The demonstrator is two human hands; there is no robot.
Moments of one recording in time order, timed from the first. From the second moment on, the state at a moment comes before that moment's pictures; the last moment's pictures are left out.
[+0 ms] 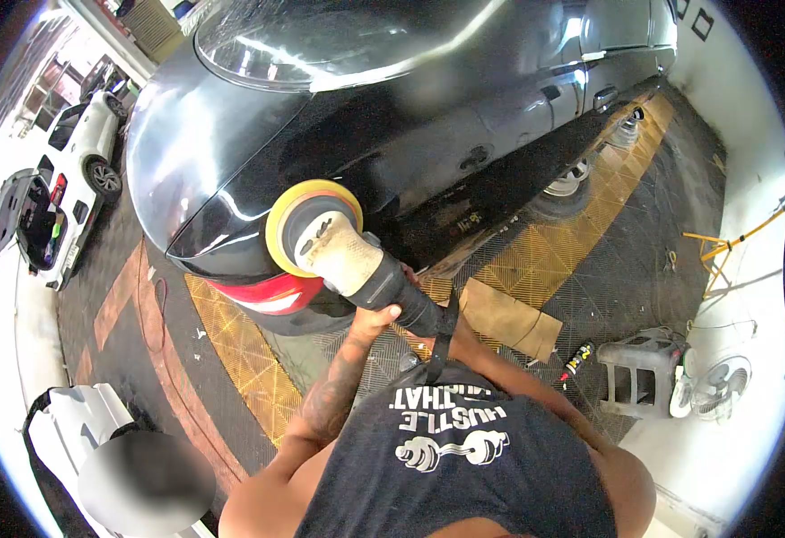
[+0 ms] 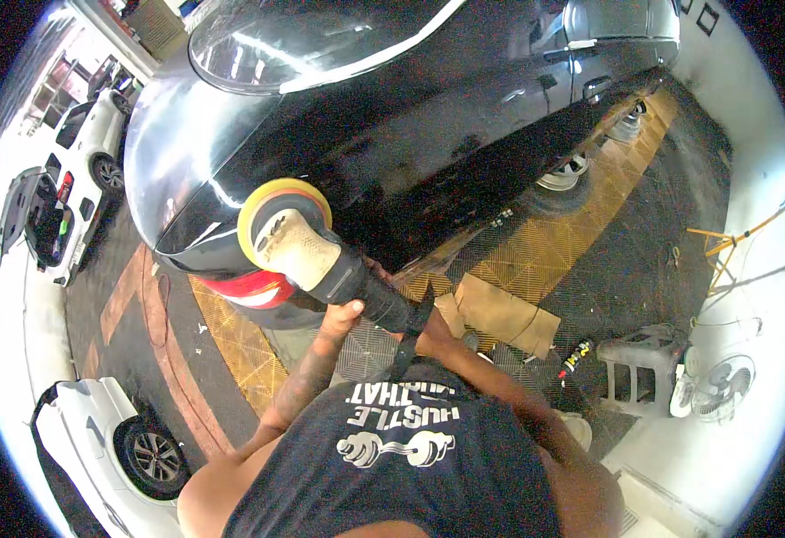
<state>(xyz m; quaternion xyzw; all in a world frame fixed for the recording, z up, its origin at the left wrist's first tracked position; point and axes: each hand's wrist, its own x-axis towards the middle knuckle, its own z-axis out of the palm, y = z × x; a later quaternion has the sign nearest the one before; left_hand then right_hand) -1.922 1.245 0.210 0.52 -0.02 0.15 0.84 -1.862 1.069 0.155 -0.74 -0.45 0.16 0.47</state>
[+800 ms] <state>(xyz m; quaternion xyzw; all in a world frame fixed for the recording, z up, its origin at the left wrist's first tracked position) -1.597 1.098 0.315 0.84 0.07 0.02 0.54 -1.617 0.914 0.174 -0.71 -0.11 0.23 0.65</state>
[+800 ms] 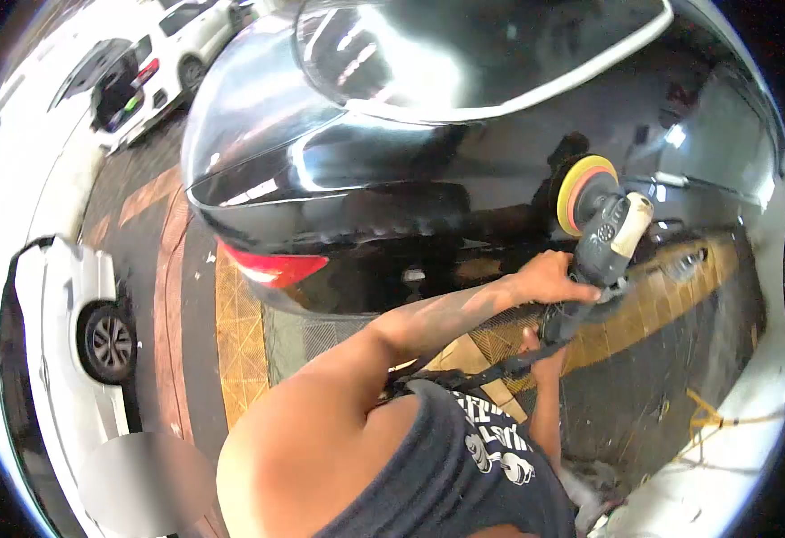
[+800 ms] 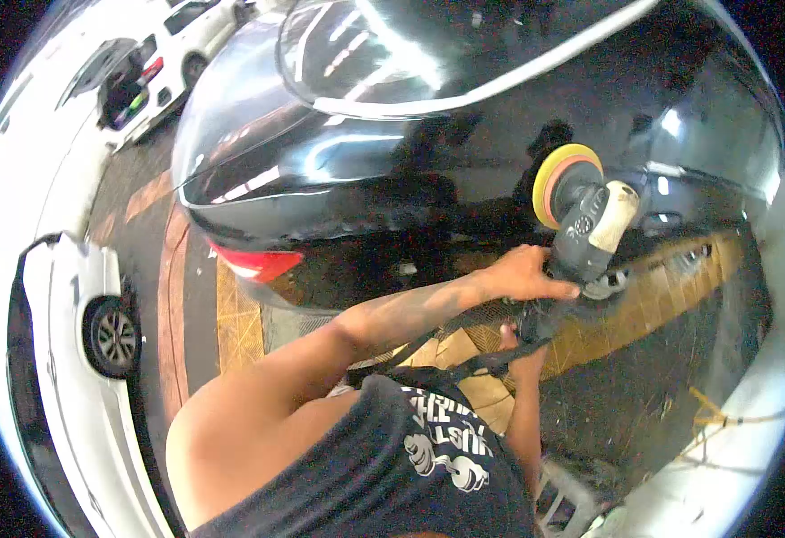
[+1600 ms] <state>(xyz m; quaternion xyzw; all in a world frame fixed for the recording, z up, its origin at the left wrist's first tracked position) -1.959 1.425 0.440 0.61 0.17 0.52 0.57 -1.848 1.128 0.369 -0.66 -0.62 0.21 0.37</state>
